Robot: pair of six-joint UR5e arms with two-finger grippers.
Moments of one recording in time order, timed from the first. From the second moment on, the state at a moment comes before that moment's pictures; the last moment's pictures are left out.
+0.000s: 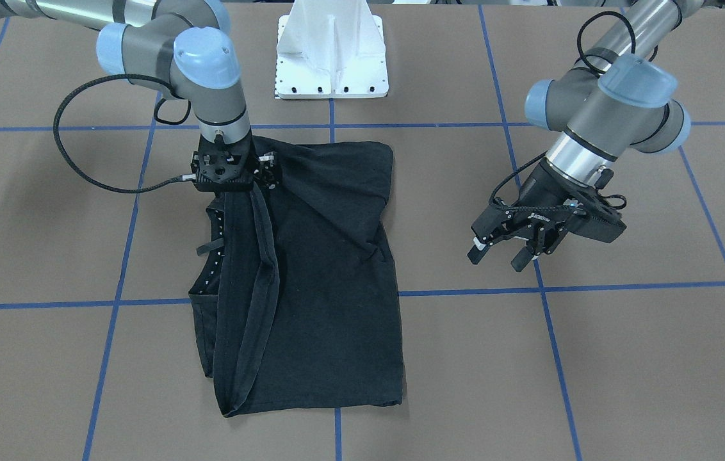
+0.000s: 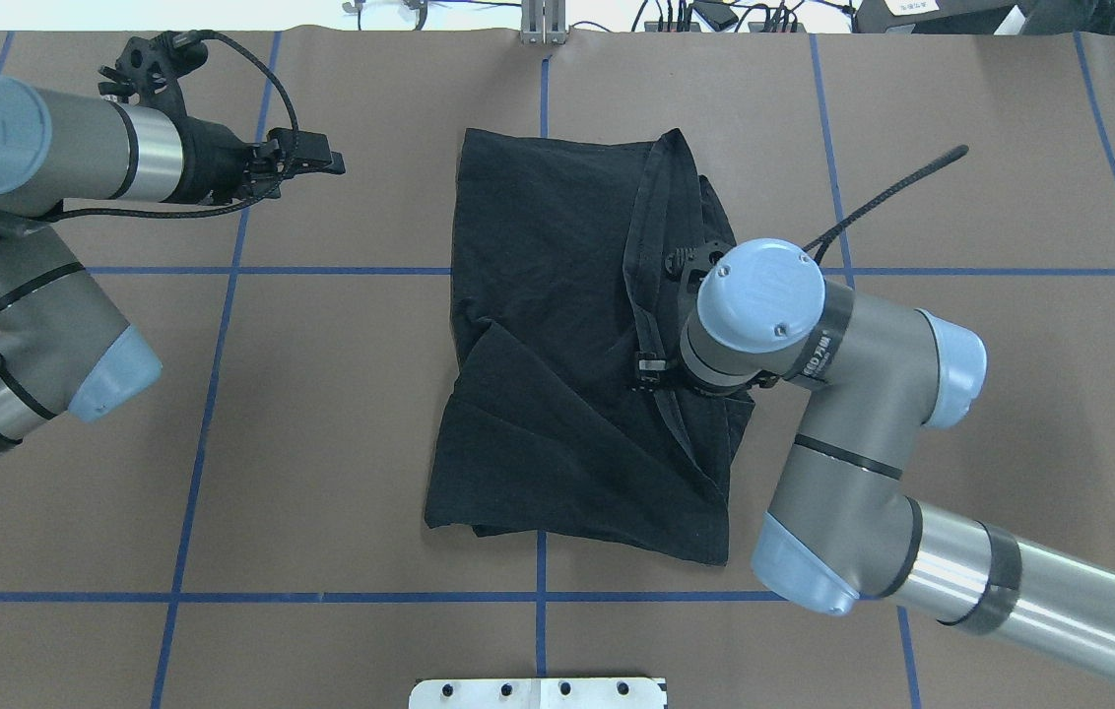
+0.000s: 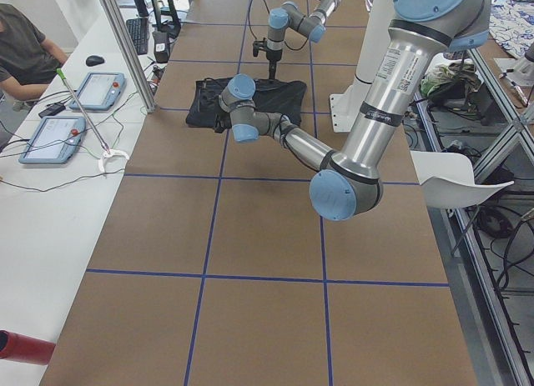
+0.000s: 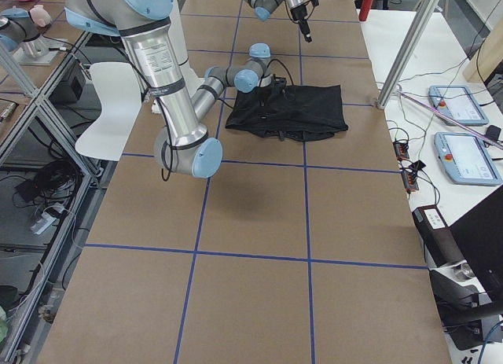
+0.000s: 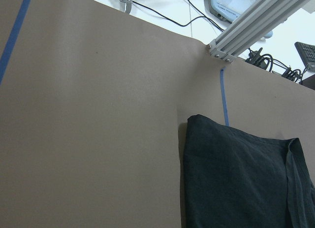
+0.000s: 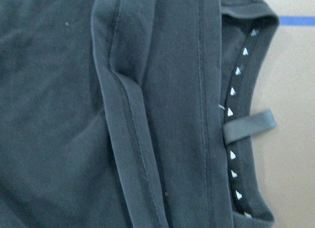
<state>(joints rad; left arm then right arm) -0.86 -1.99 -1.60 -2.43 -1.92 -1.34 0.54 -1.01 1.74 -1.60 1.81 1.17</state>
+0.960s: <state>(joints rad) -0.86 -1.98 -1.59 -2.43 -1.92 -1.34 0.58 -0.79 1.43 -1.61 1.77 1.08</state>
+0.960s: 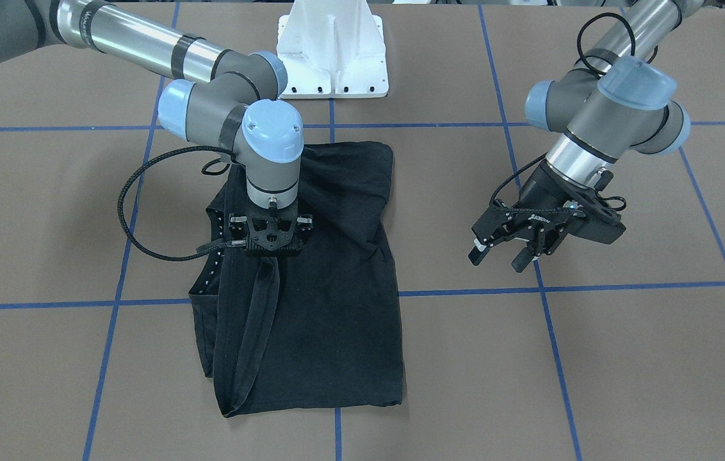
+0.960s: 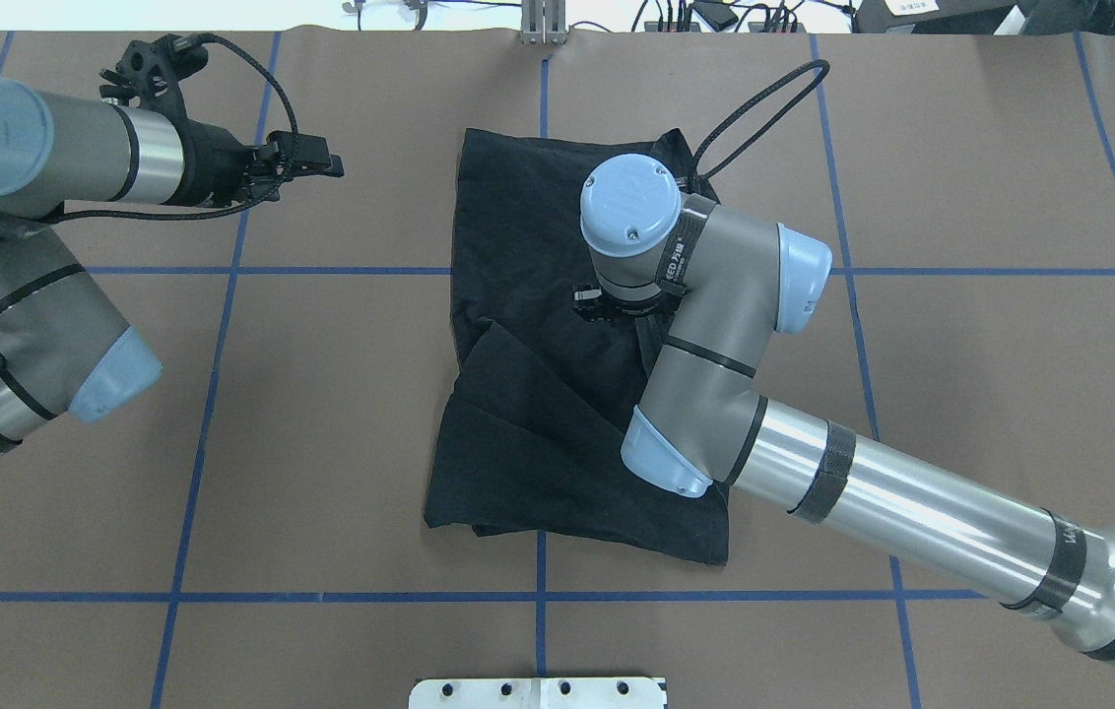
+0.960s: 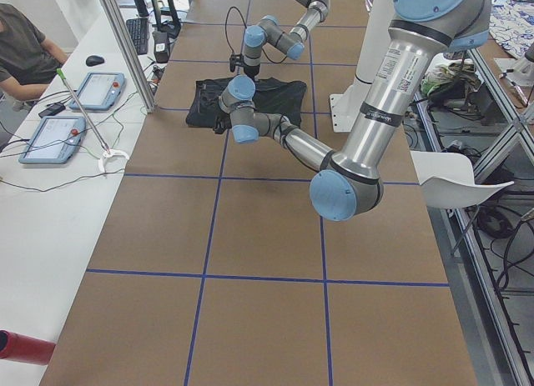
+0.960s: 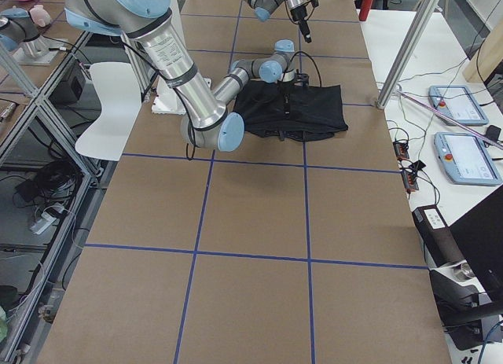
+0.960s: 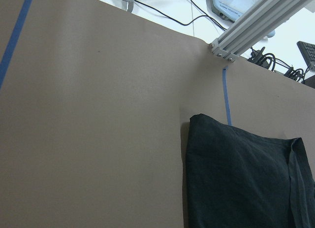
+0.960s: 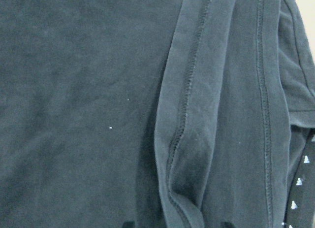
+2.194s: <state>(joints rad) -0.86 -1.97 -1.60 -2.43 -1.92 -1.34 0.63 -0.97 1.62 -1.62 1.80 1.04</state>
